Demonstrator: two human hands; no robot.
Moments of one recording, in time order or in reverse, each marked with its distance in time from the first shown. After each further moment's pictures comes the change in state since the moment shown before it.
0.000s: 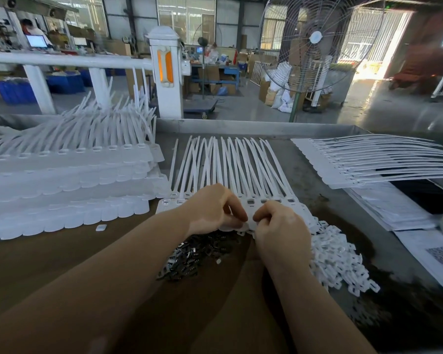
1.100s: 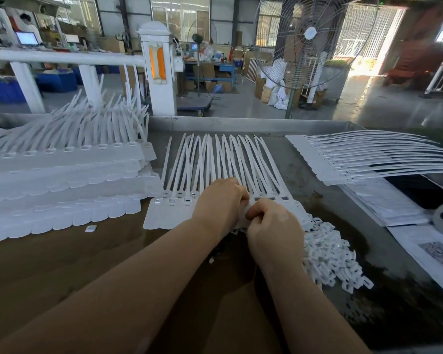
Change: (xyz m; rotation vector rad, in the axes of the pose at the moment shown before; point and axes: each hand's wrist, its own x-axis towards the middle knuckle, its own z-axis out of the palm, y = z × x) left_hand 0.032 0.010 0.036 0.368 0.378 0.032; right_hand -0.001 0.001 0.001 0.030 0.012 -0.042
